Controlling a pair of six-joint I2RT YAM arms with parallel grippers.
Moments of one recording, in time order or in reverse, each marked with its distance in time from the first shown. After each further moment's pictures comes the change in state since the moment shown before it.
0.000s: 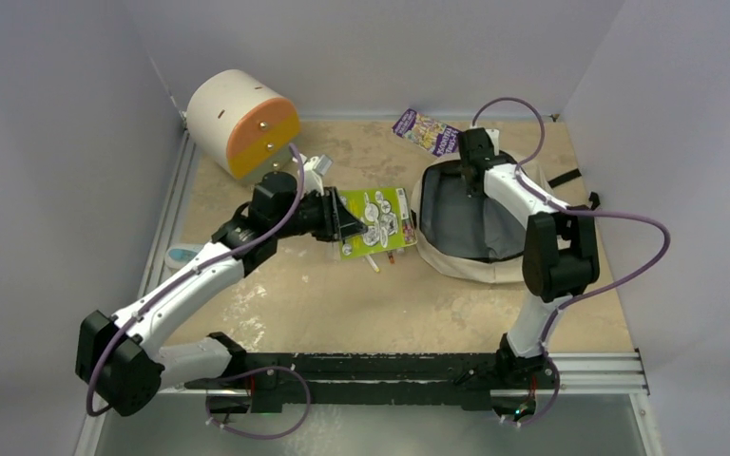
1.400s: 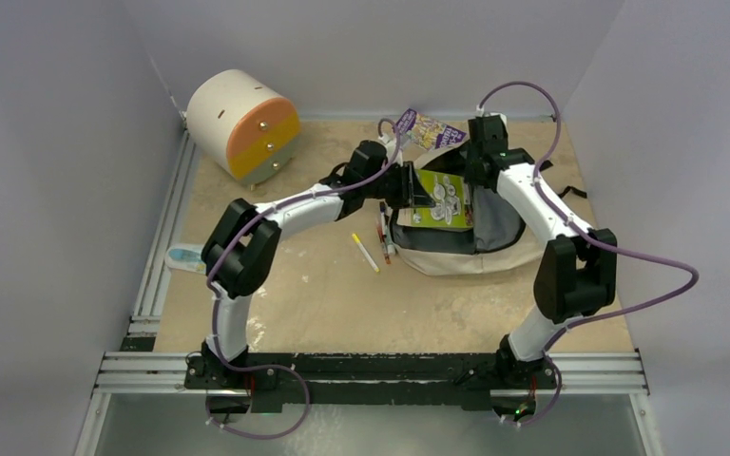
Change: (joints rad) left arm -0.089 0.866 0.559 0.284 0.080 -0.133; right arm 0.000 -0.151 0.047 -0.040 -0.231 0.039
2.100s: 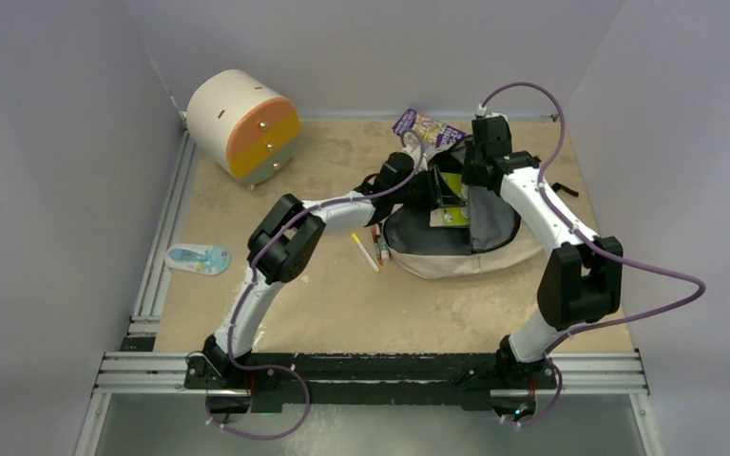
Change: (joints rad) left arm -0.074 0.307 0.205 0.232 -0.024 -0.245; right arm 0.000 -0.054 -0.025 0.021 -0.109 0.039
